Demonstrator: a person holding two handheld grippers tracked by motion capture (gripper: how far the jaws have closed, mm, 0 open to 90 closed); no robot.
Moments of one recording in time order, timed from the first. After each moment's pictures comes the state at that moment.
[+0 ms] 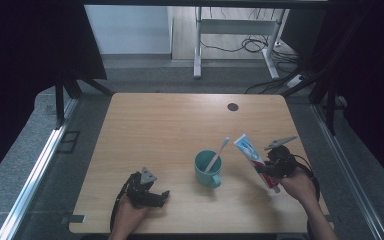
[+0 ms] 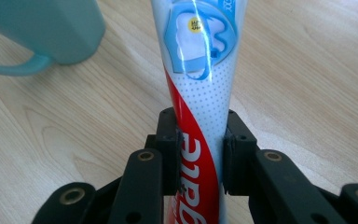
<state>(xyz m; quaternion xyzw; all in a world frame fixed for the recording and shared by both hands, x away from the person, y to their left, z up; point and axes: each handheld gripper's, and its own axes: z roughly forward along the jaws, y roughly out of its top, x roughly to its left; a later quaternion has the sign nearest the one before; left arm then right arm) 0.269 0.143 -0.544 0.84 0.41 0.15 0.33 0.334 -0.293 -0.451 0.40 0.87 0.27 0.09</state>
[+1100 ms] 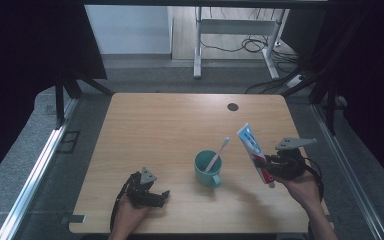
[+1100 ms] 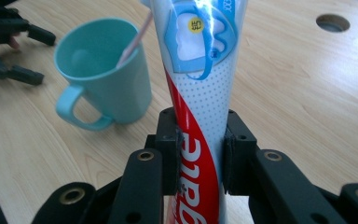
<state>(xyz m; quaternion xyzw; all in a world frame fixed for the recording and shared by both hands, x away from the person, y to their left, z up) 0.269 0.143 -0.545 0.84 0.41 0.15 0.33 0.307 -0.293 -0.415 0.36 0.83 0.40 0.12</state>
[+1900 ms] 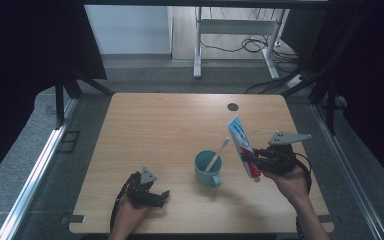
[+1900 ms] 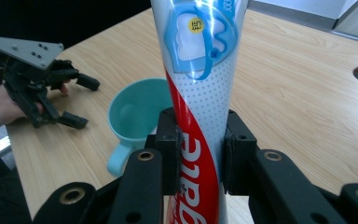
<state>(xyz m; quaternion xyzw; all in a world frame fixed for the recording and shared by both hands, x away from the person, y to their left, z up) 0.269 0.143 -0.544 0.84 0.41 0.15 0.33 0.308 -0.263 -0.397 0.33 0.81 0.47 0.11</state>
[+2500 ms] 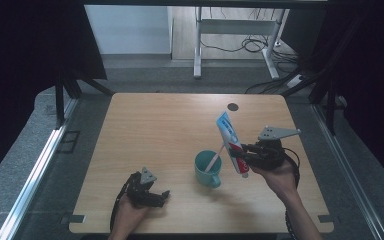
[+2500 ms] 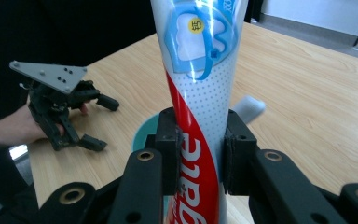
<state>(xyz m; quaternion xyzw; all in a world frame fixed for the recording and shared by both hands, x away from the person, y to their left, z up) 0.269 0.143 -0.544 0.84 0.41 0.15 0.33 0.316 -0.234 -0.388 0.30 0.80 0.50 0.09</state>
